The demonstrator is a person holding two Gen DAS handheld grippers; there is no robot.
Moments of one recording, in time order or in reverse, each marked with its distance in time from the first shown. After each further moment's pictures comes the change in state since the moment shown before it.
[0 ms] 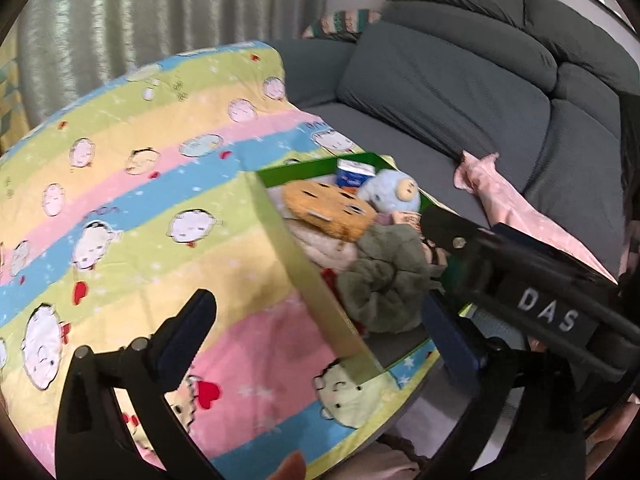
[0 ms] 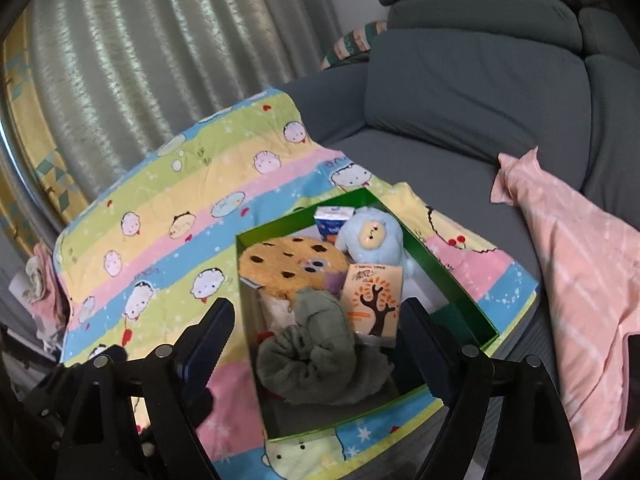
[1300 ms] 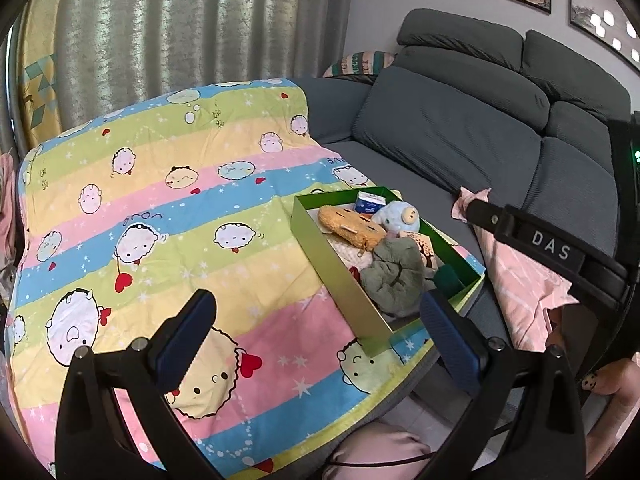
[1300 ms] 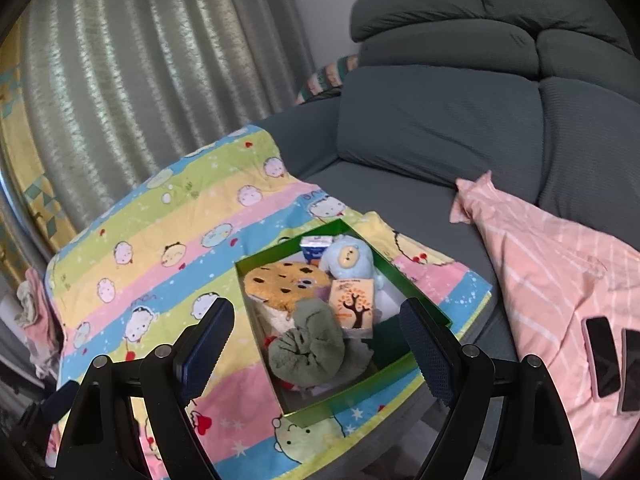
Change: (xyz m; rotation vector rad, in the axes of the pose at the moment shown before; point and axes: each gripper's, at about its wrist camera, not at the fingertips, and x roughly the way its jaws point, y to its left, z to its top) left arm -0.094 0.032 -0.031 -0.065 -0.146 0.037; right arm -0.070 0.021 -0.007 0.038 -0.109 -0.101
